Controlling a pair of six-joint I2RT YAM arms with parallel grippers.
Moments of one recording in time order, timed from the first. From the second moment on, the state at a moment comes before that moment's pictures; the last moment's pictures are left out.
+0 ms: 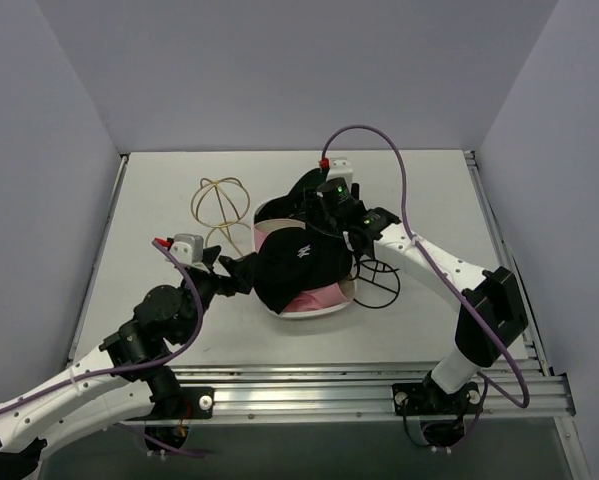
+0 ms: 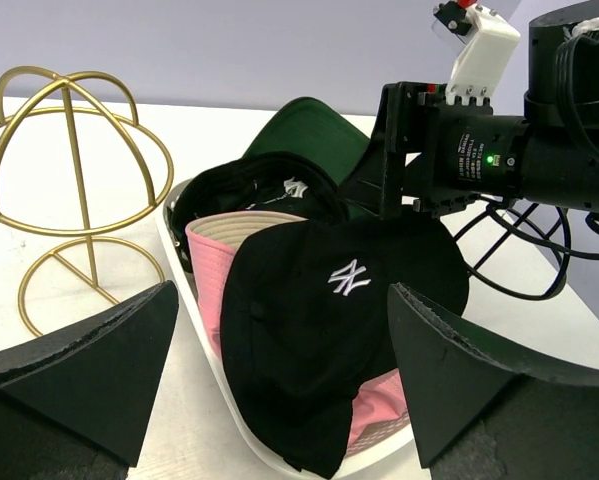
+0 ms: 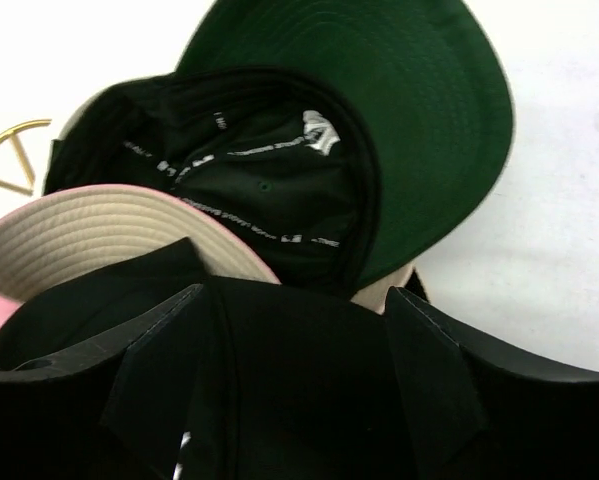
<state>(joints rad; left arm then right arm) -1.00 0.61 0.63 0.02 -0.63 -0.31 0.68 1.61 1.29 -0.33 0.39 0.37</state>
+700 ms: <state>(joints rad) -1.00 0.61 0.63 0.02 -0.66 -0.31 0.79 1.71 1.35 -0.39 0.32 0.29</state>
